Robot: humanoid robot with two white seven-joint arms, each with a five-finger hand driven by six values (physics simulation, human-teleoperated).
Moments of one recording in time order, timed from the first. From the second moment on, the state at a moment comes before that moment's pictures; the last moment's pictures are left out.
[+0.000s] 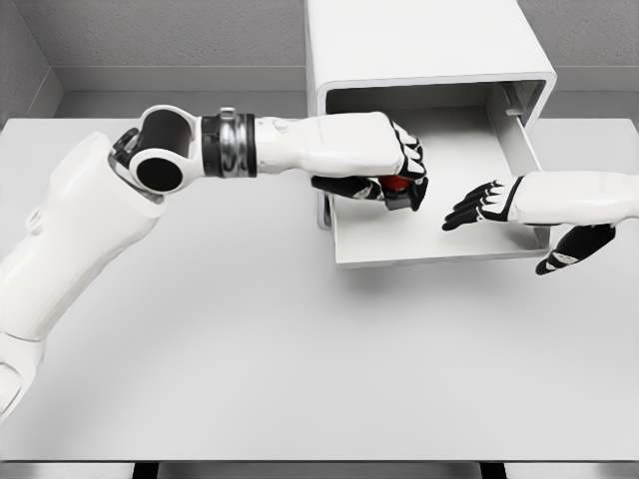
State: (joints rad) left arm -0.91 0.30 -0.74 -1.43 -0.26 -0.61 -0.61; right arm -1.16 -1.24 1.30 -1.70 -0.22 -0.61 0.54
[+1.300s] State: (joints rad) left arm -0.78 1.02 -0.73 -1.75 0.23 -0.61 -0.61; right arm -1.15 -1.29 1.30 -1.70 -0.22 -0.61 0.52
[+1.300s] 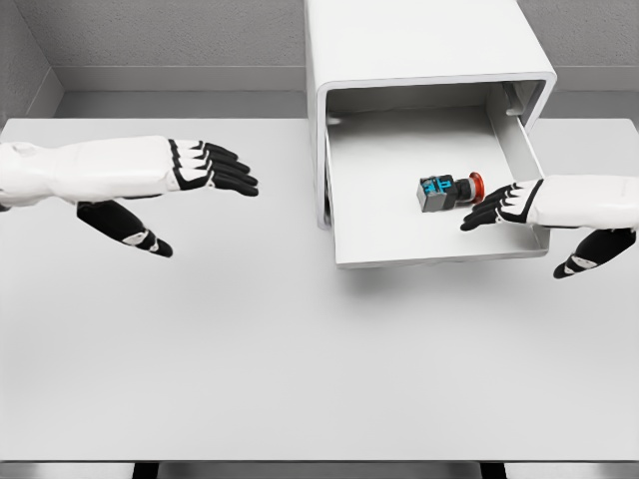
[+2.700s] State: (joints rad) left arm -0.76 1.03 -0.73 -1.71 0.24 -0.61 -0.61; right arm -1.14 -1.12 1.24 -1.69 -0.06 -0.61 0.55
